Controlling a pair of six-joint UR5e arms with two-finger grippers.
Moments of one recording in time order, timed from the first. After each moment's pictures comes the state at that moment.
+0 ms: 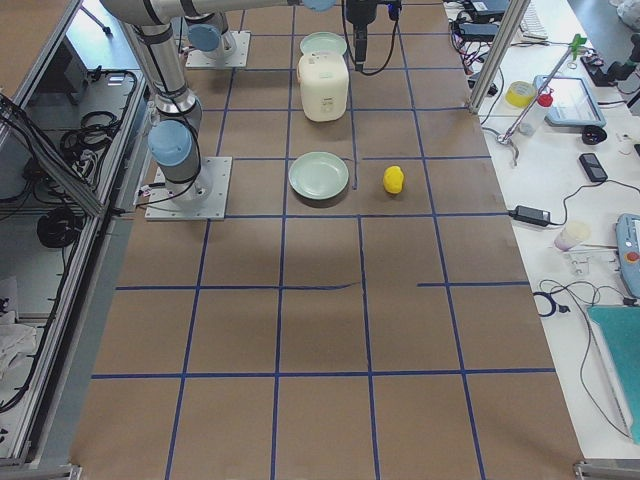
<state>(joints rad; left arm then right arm) -1.55 -1.50 -1.59 -1.62 1.59 -0.05 1.61 -1.49 1.40 -1.53 -1.57 0.08</state>
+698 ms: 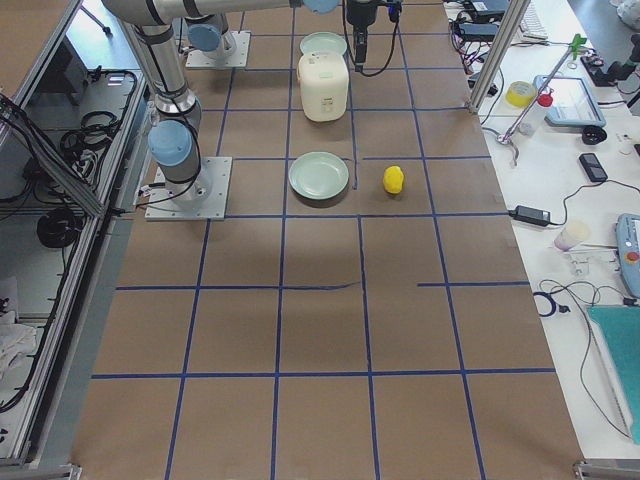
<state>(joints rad) -1.55 -1.50 -1.59 -1.62 1.59 -0.05 1.62 -1.48 1.42 -1.54 -1.57 0.08</state>
